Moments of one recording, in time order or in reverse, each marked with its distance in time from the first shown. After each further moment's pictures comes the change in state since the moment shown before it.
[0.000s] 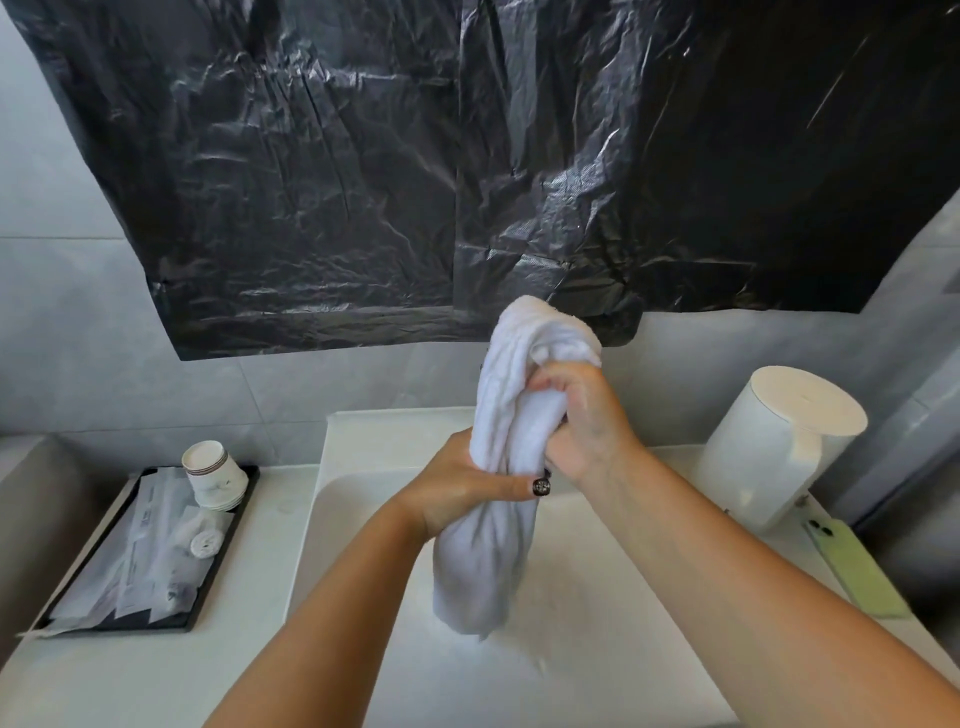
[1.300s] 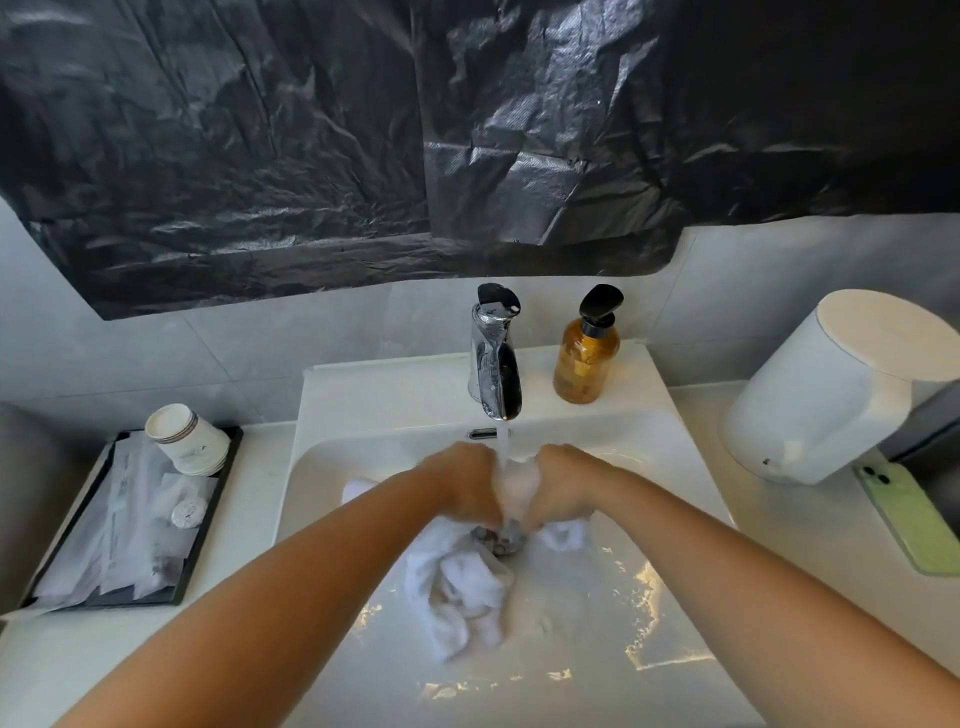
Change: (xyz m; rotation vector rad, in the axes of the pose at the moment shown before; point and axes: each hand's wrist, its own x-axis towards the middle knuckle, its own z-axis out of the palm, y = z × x) left_hand 0.074 -0.080 -0.009 1.238 -0.265 -0.462; right_hand 0.067 0.114 -0.106 -1.662 -0.389 0.452
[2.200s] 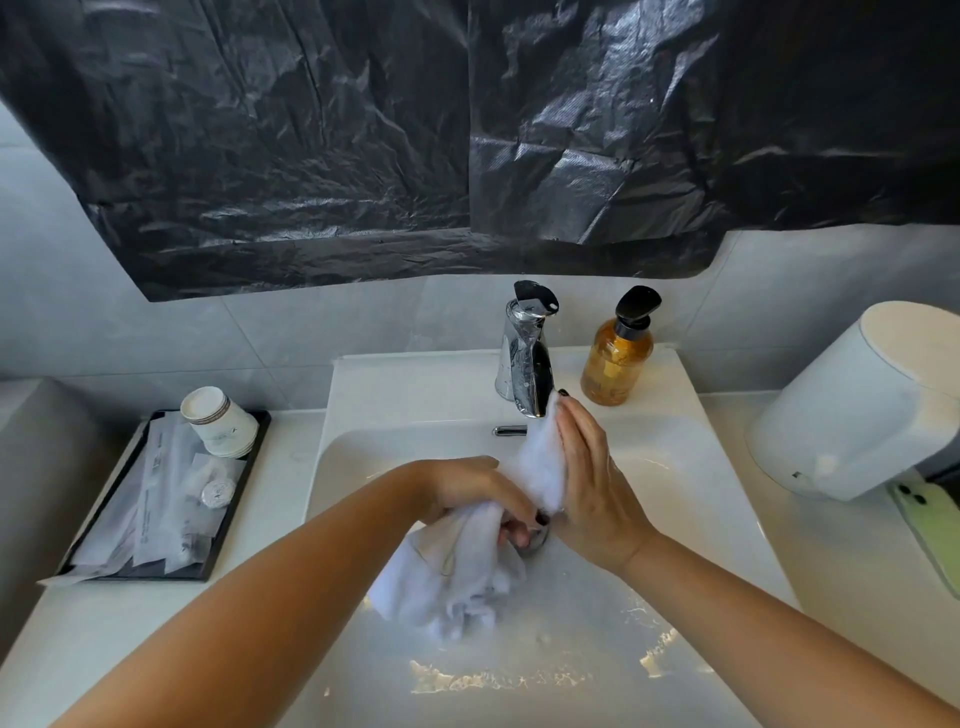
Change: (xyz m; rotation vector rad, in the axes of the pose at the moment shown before) left_hand -0.018 -0.029 -0.001 -0.984 -0.431 0.000; right_hand -0.010 0.010 0.049 -0.025 1.023 -0.721
